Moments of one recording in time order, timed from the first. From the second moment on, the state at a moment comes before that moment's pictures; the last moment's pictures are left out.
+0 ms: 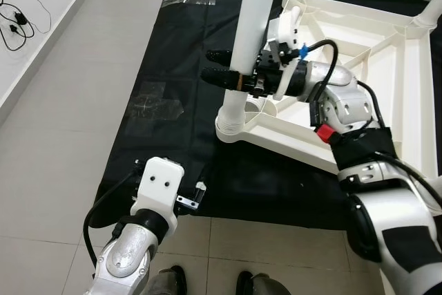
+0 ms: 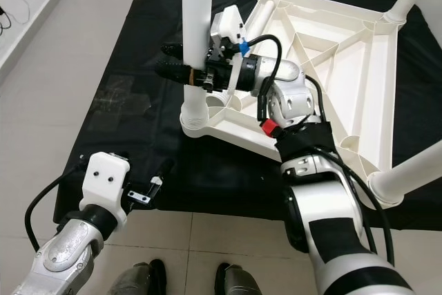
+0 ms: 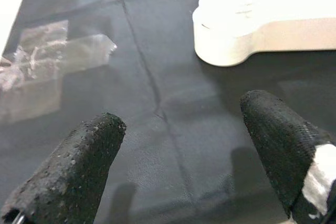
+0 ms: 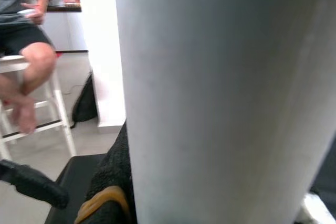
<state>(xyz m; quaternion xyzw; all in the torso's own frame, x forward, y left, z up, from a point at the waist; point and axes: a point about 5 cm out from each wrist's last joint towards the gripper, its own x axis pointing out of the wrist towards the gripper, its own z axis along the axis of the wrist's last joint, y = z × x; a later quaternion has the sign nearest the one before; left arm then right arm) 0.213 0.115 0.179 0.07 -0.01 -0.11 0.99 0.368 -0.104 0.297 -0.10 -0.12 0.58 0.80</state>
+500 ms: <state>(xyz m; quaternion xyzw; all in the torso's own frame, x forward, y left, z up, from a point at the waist) 0.220 0.126 0.179 0.09 -0.01 -0.09 0.99 0.365 -0.081 0.290 -0.06 -0.09 0.49 0.87</state>
